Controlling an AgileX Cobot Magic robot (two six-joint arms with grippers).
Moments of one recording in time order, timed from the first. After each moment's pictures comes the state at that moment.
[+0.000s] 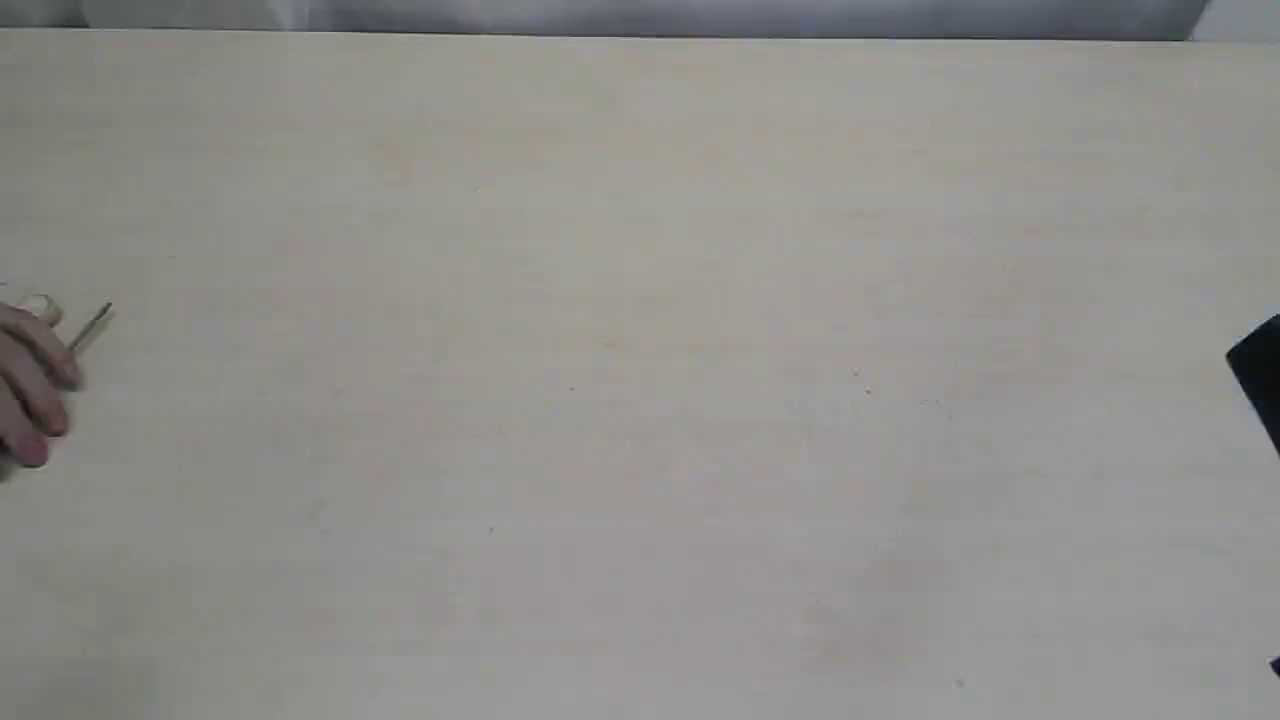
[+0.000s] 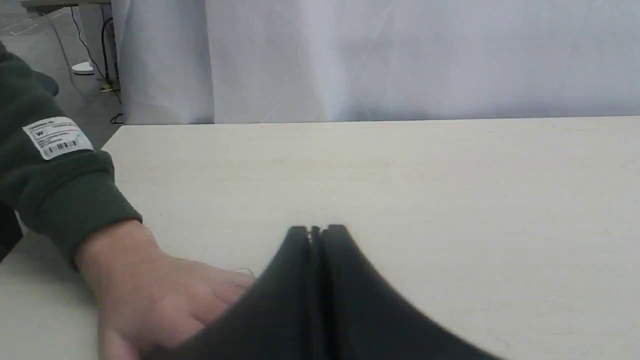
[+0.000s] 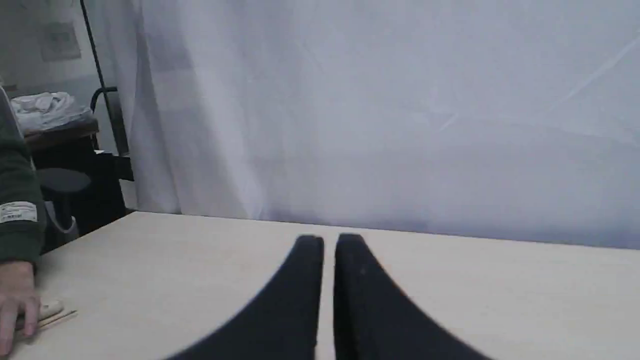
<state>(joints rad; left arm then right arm) 0.01 0.00 0.00 0.07 0.25 -0.07 0.44 0.10 -0.01 0.12 -0.11 0.03</state>
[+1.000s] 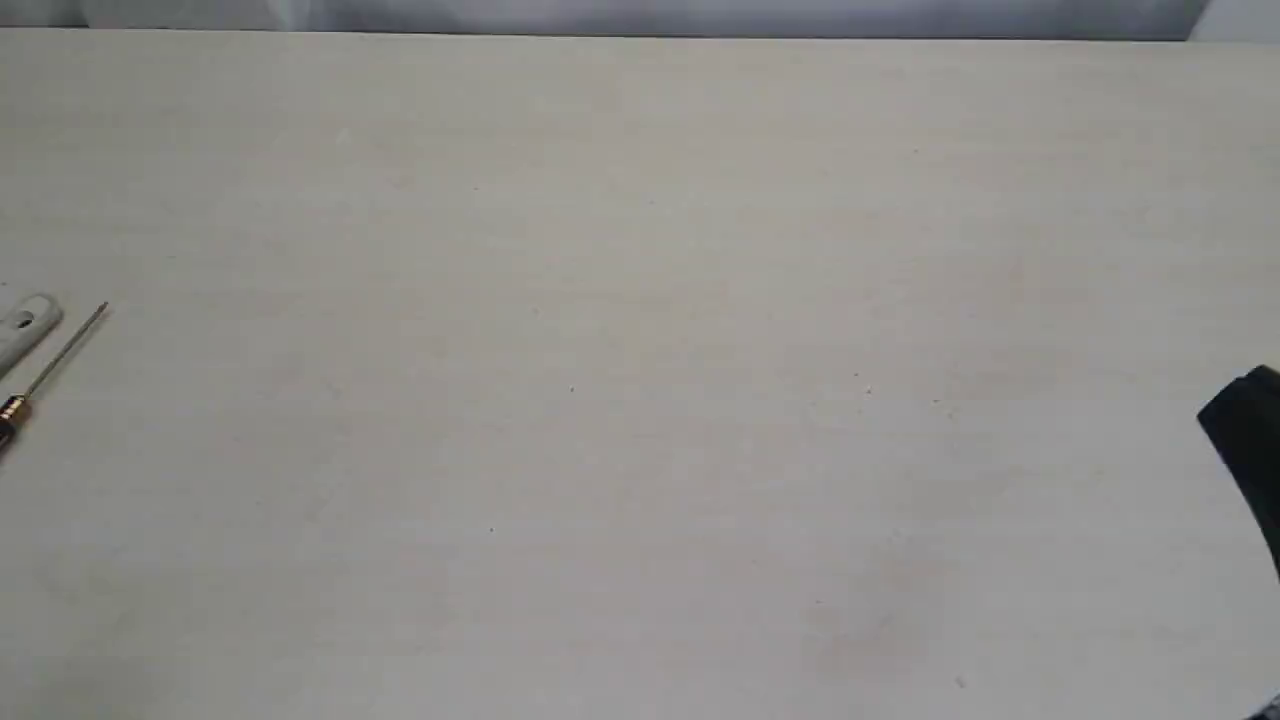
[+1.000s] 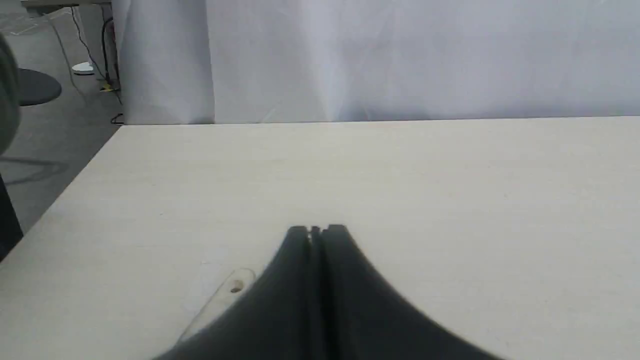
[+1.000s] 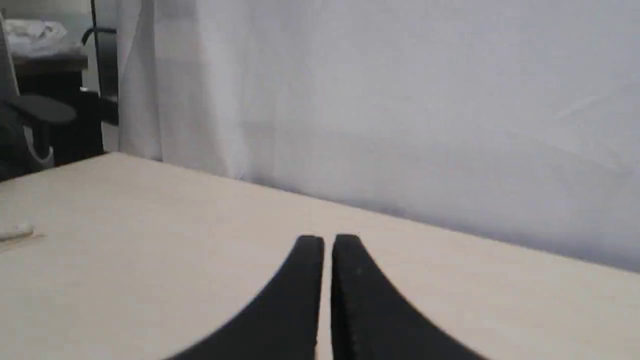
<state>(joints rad) 0.01 0.00 0.00 0.07 0.25 -0.07 0.44 0.01 0.00 0.15 0.06 -0.15</state>
